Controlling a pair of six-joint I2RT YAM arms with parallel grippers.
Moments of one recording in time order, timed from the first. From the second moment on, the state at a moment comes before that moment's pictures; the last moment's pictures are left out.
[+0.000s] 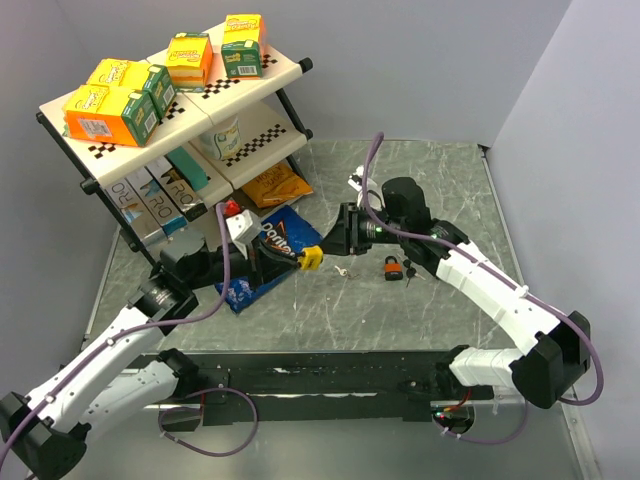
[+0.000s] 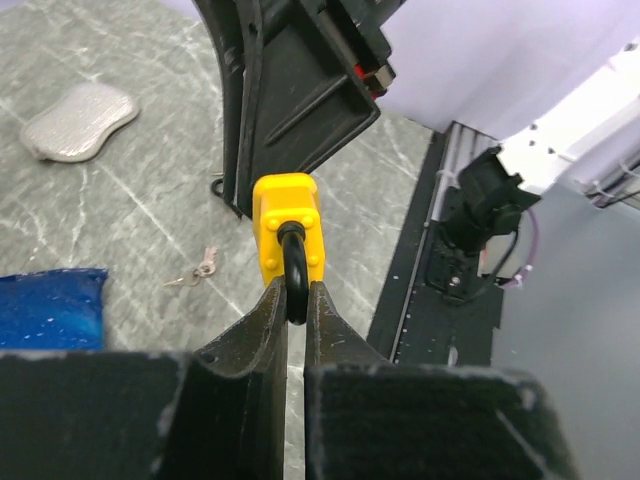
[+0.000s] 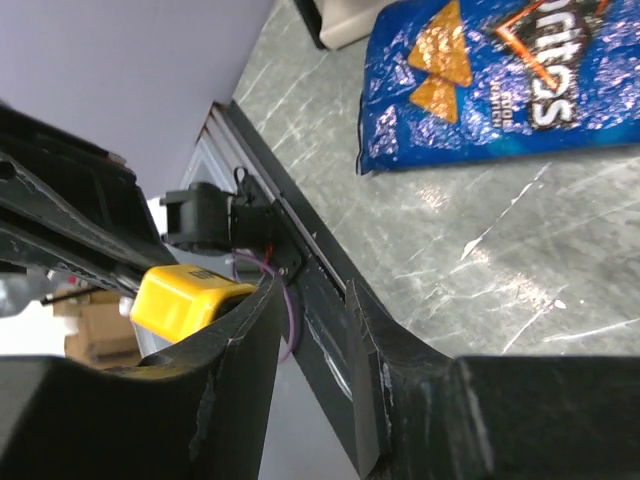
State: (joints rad) left arm -0.62 0.79 0.74 -0.01 0.61 -0.21; right arm 0.60 1.24 1.10 -0.34 -0.61 0.60
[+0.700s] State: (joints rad) left arm -0.65 0.81 0.77 -0.05 0.47 -0.18; right arm 0.52 1.23 1.06 -0.33 -0.63 0.62
